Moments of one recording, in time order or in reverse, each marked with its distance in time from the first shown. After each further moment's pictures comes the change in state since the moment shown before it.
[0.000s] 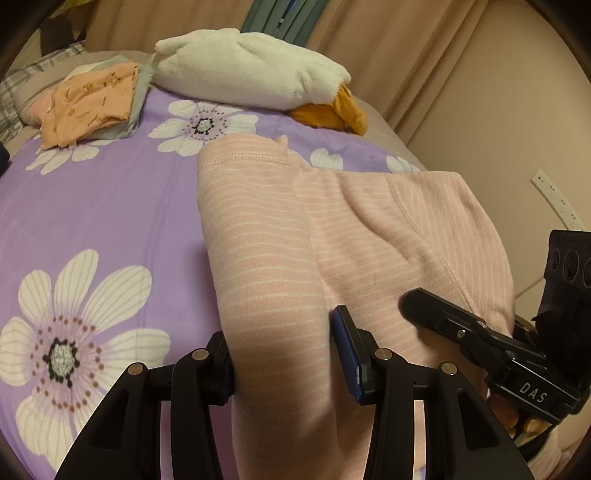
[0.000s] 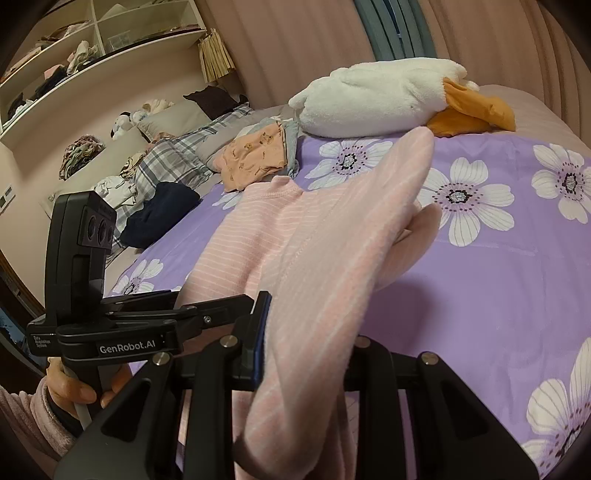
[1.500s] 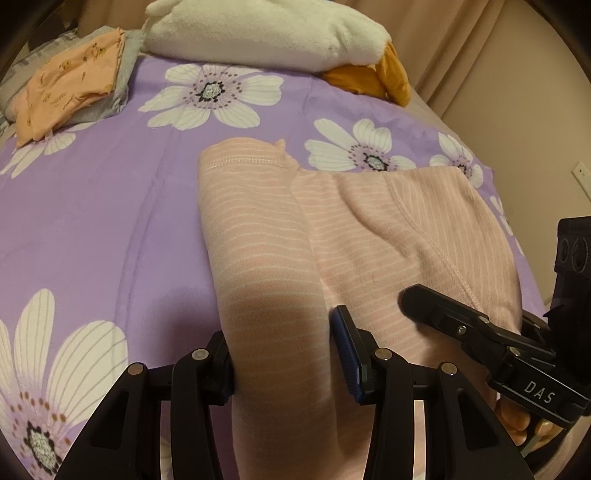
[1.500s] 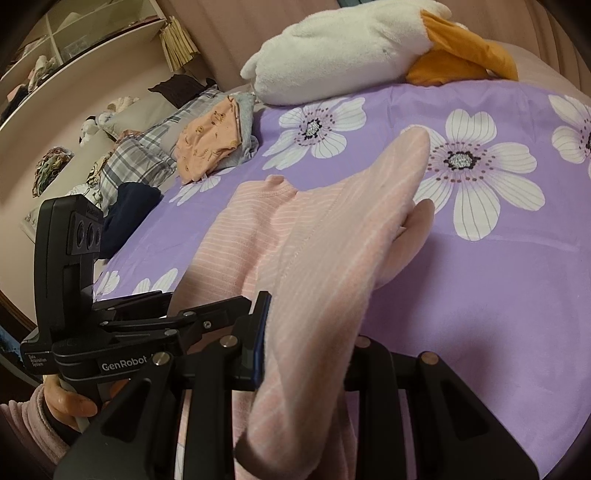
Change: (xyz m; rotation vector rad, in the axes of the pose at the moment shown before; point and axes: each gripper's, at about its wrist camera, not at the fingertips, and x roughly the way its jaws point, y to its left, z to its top) left arm 0.106 0.041 0.042 0.014 0.112 0.084; right arm 0.110 -0.076 0.021 0.104 0.092 -0.009
